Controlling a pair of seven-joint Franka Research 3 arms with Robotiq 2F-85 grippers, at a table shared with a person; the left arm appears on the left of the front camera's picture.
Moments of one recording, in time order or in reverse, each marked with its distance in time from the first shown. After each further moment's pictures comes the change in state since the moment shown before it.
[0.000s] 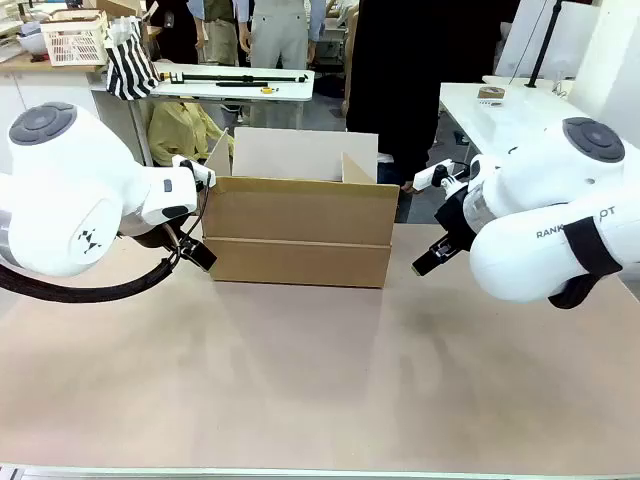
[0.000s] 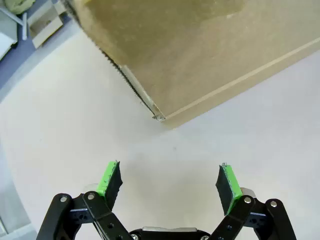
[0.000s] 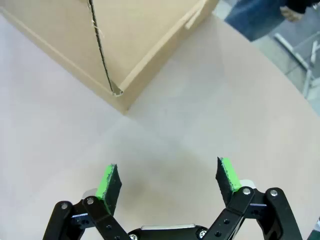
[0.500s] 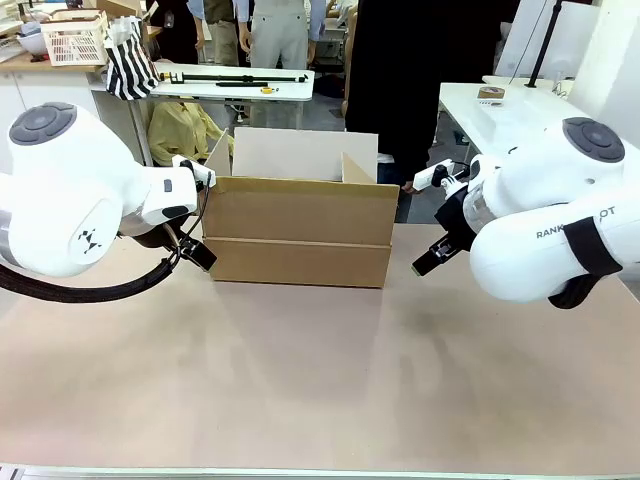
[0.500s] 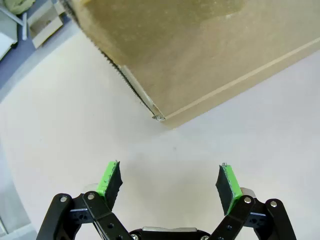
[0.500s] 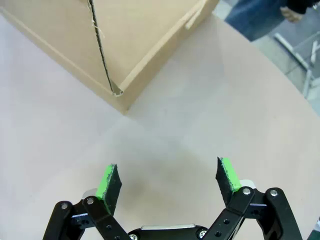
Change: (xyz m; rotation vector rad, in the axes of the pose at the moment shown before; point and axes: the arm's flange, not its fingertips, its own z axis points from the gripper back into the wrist) left arm 0.000 0.000 0.000 0.000 0.000 0.000; right arm 0.000 0.000 0.000 0.000 0.000 0.001
